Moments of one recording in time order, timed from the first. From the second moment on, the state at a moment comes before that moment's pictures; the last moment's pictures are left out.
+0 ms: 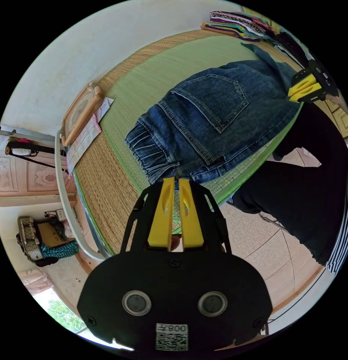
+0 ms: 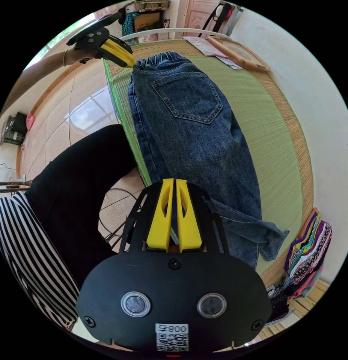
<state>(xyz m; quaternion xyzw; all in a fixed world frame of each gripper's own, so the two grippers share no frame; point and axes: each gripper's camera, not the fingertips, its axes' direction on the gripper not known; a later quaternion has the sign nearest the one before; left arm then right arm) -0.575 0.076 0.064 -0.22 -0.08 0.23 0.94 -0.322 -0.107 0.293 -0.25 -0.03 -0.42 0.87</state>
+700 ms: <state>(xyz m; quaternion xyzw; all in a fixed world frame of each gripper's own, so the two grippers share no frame) -0.633 0.148 0.074 -0.23 -0.04 0.10 0.97 -0.292 -0.041 0.336 -0.29 -0.05 -0.41 0.87</state>
